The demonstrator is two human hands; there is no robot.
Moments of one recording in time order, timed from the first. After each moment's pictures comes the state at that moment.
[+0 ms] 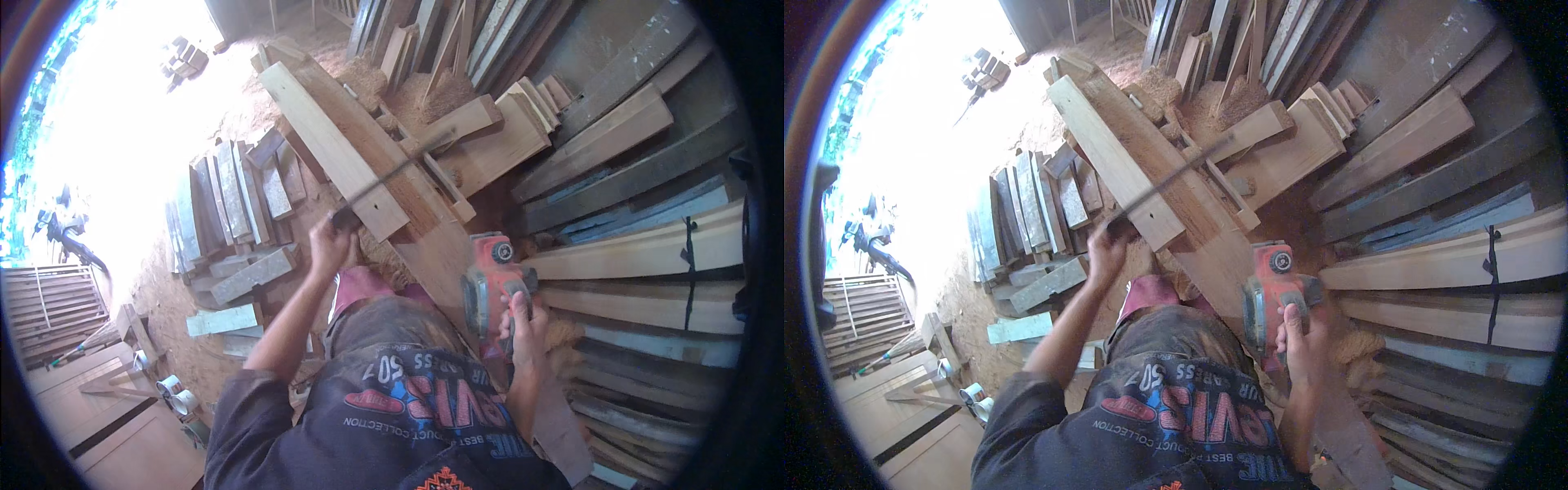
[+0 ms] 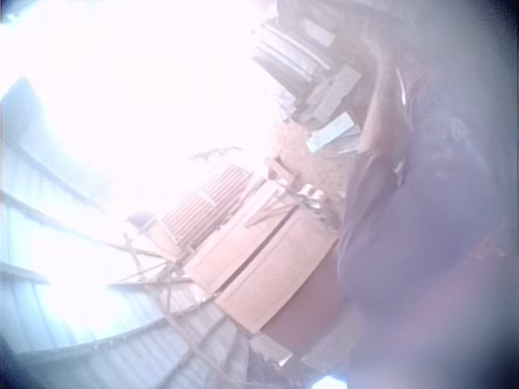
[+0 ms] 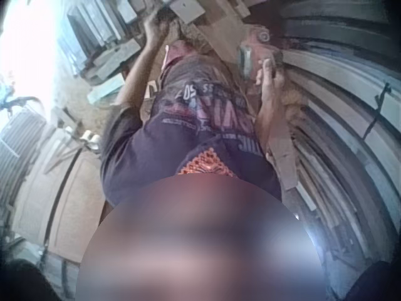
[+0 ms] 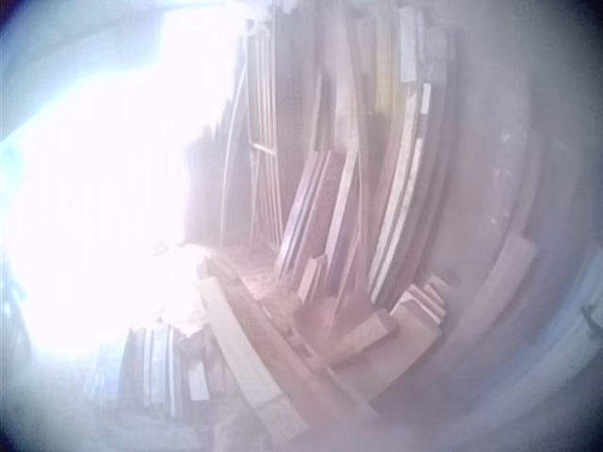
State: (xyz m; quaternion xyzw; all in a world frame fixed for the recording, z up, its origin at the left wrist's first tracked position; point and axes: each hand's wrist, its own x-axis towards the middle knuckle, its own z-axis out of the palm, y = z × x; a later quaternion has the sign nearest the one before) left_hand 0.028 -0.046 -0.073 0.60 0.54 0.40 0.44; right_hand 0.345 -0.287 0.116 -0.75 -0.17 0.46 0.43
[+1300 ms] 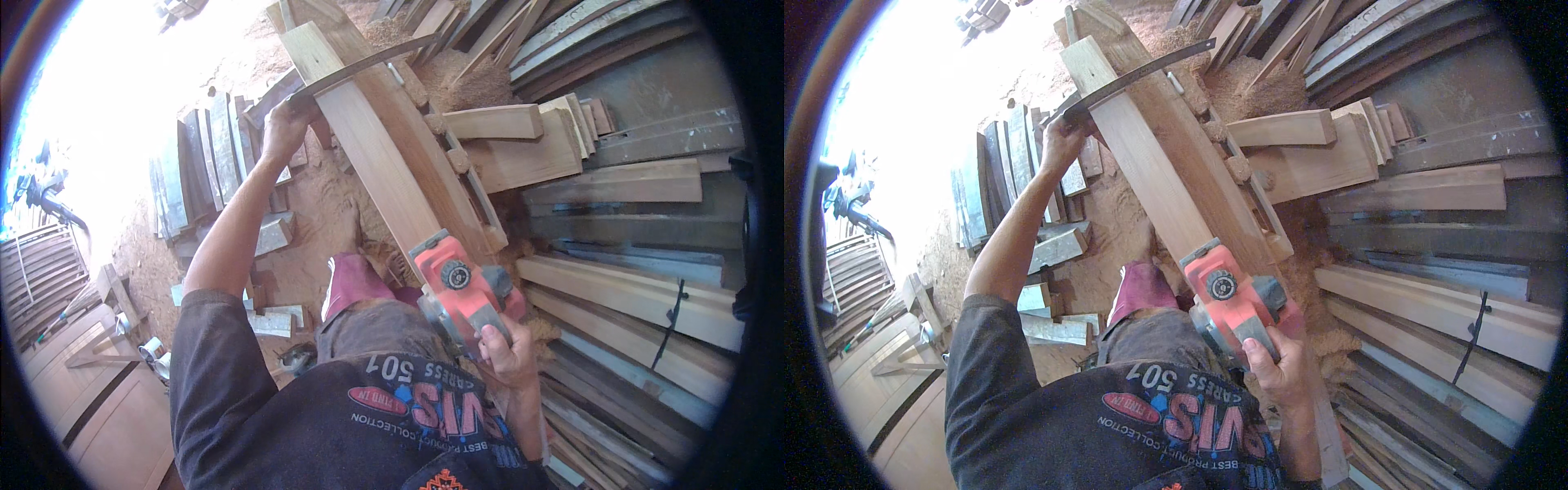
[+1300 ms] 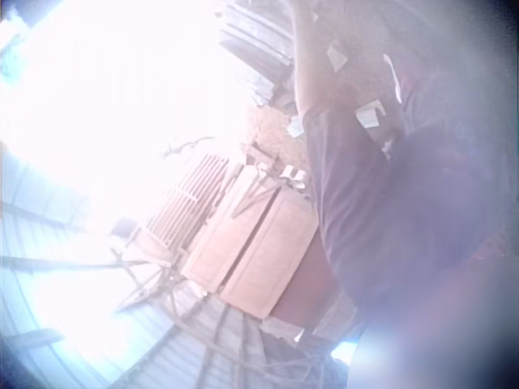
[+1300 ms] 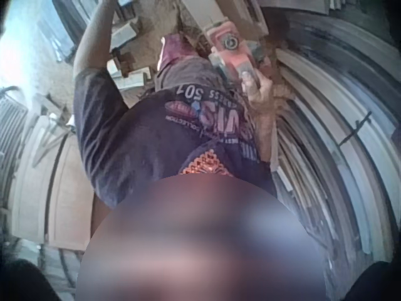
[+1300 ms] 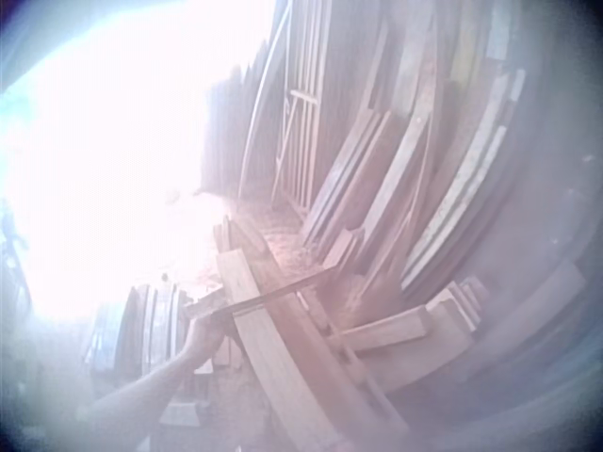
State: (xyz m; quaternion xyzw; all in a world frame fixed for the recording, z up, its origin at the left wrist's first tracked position) left_hand -0.073 0.229 -0.096 0.62 0.61 0.33 0.37; right_hand 0.282 -0.166 0.152 -0.71 -0.33 0.56 0.27
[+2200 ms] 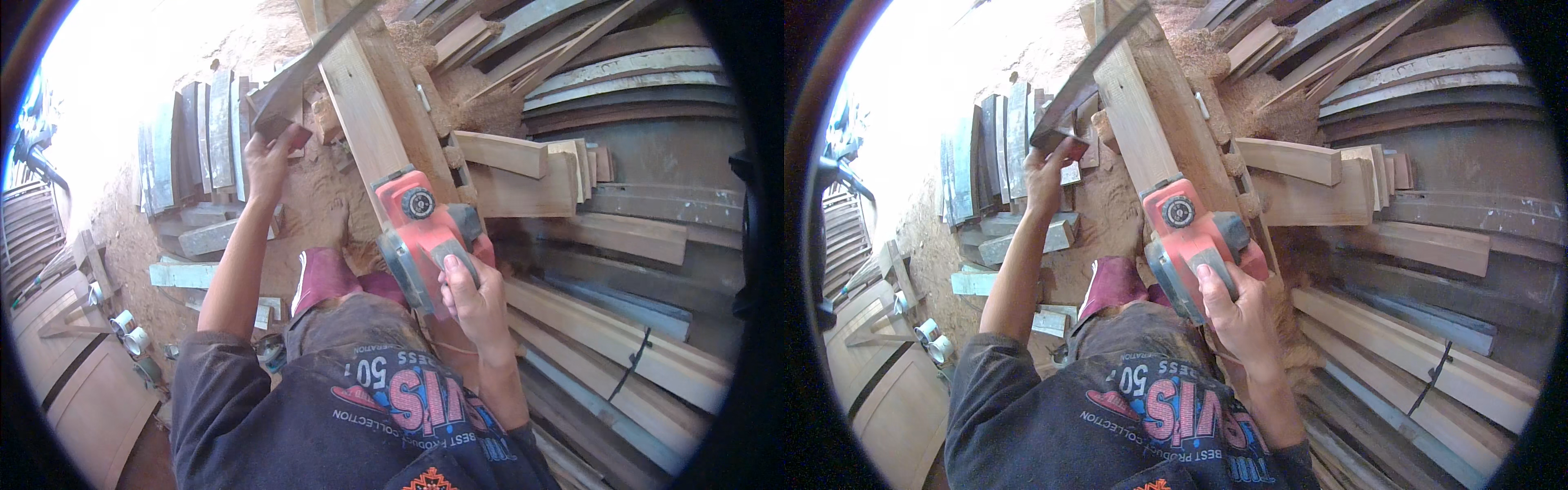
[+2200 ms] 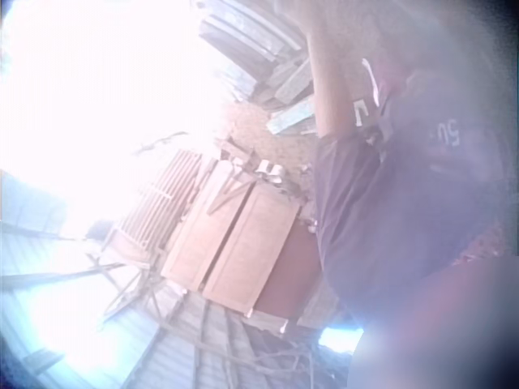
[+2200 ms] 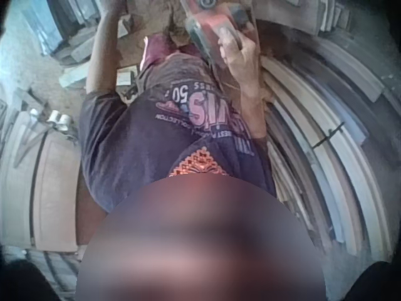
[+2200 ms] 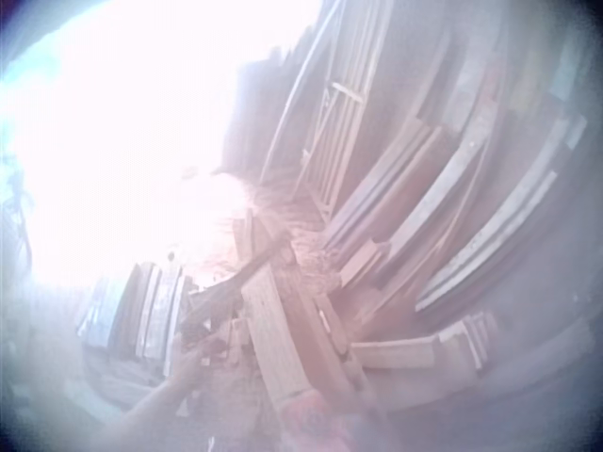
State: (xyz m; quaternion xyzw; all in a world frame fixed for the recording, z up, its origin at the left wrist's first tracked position) left_hand -0.101 0.182 -0.071 0.37 0.61 0.52 0.48; right_hand 0.219 0.019 0.143 -0.69 -0.34 0.58 0.26
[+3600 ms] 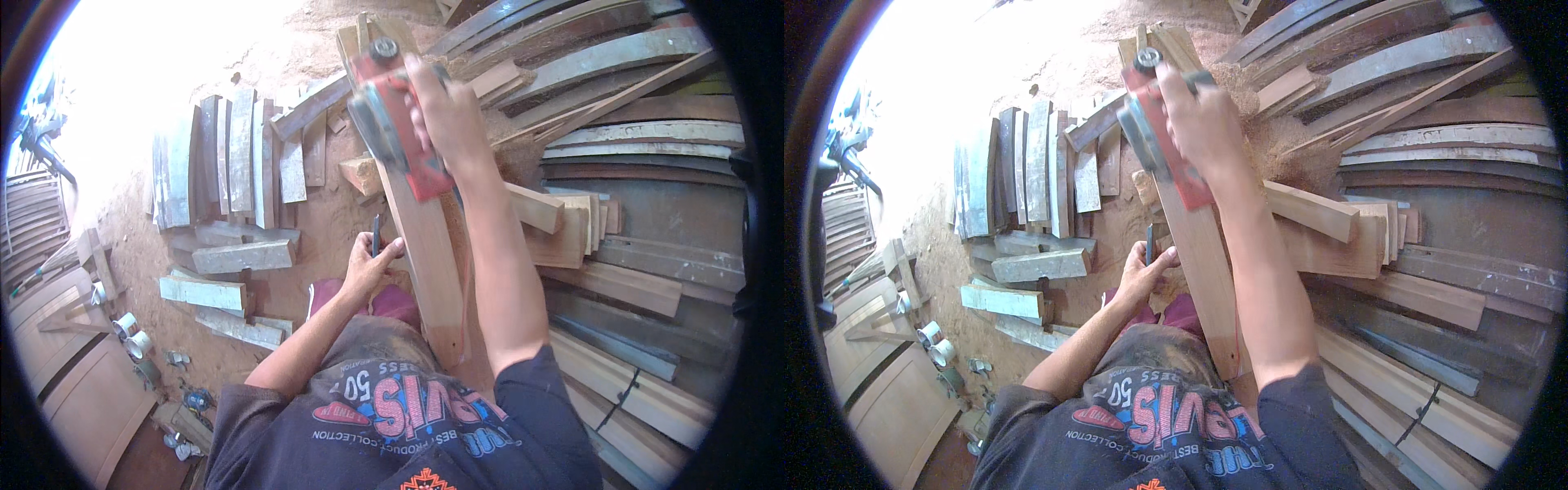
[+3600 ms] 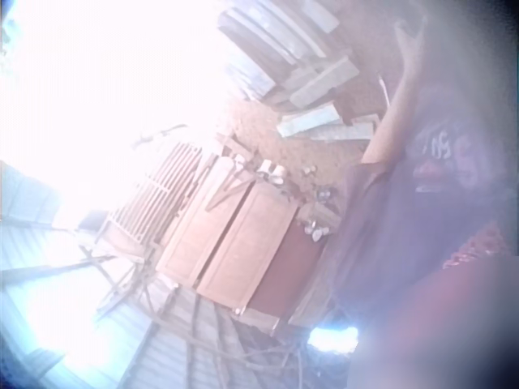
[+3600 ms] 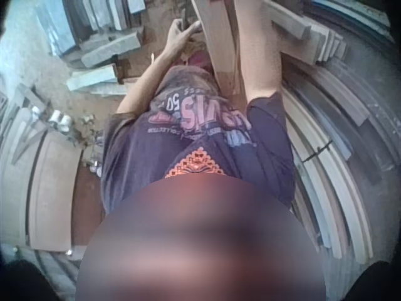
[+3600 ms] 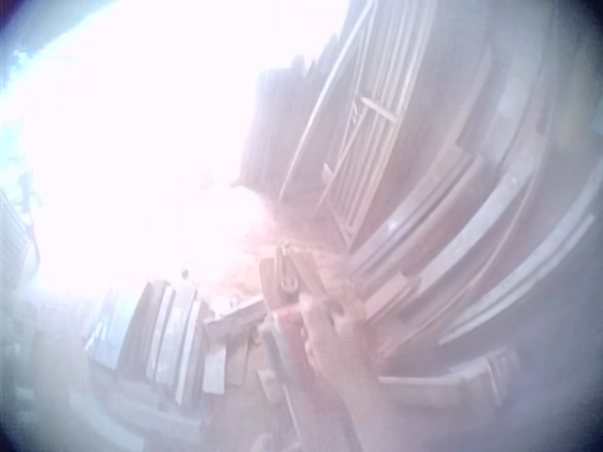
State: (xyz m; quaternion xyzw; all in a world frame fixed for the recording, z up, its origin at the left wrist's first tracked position) left_hand -0.019 0.121 -0.045 0.19 0.61 0.30 0.71; right_hand 0.100 0.353 0.095 -0.62 -0.48 0.52 0.32
